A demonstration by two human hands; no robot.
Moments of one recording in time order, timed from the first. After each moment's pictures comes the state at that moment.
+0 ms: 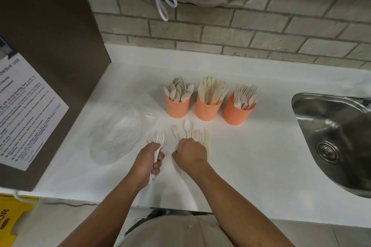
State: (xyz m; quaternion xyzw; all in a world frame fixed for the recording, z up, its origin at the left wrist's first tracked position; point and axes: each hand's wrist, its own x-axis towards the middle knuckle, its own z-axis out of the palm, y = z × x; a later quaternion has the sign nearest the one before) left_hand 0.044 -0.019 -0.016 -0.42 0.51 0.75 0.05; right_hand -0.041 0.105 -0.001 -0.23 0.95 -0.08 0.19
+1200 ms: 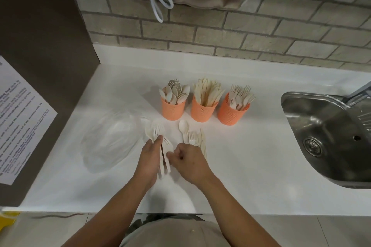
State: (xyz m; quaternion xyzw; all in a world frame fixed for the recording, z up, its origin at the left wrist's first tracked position) left_hand 0.027 -0.011 -0.014 -0.37 0.54 0.76 -0.02; right_hand -0.017 0.125 0.021 -0.19 0.88 -0.37 0.22
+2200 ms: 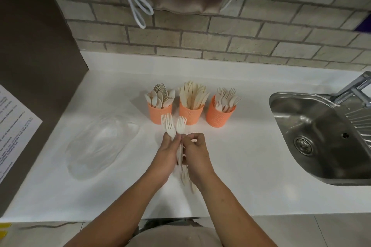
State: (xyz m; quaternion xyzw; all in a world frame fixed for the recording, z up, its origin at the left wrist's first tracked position) left_hand -0.002 0.060 0.035 -0.22 0.59 0.77 0.00; right_hand -0.036 0.149 0.046 0.11 0.70 -0.66 0.23
